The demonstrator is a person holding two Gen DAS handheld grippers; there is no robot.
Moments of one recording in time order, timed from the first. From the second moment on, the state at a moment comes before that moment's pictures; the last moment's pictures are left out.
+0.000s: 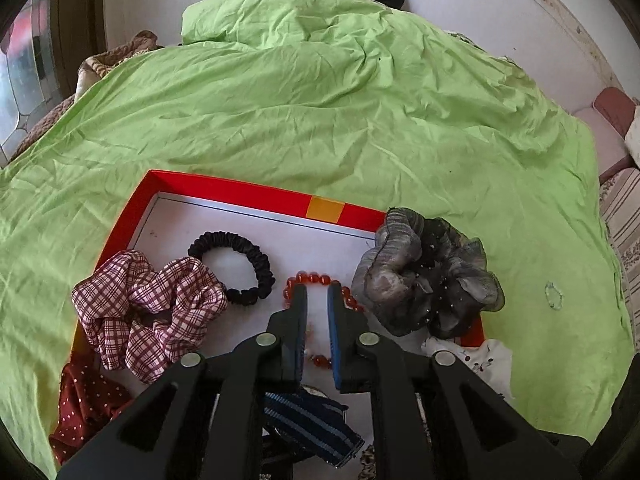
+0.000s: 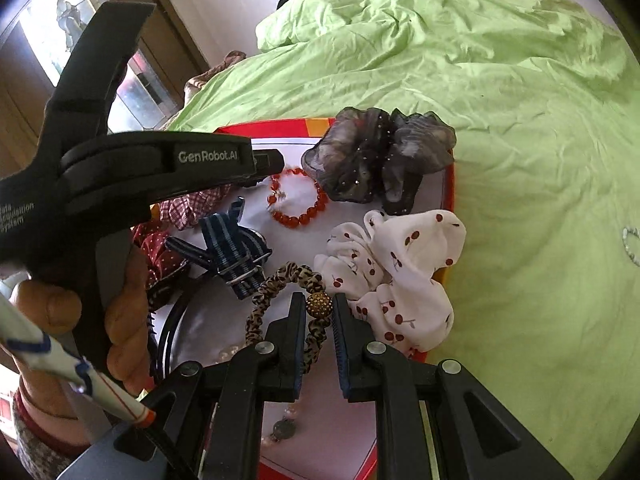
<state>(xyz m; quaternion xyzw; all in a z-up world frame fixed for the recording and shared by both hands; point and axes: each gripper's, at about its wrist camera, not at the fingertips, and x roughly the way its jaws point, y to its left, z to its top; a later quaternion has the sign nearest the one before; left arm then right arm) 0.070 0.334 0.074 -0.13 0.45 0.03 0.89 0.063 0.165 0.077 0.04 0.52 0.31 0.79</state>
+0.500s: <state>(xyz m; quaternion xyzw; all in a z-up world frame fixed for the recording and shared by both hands) 0.029 0.322 0.107 -0.09 0.38 0.05 0.92 0.030 0.153 0.098 0.03 0.50 0.31 0.81</state>
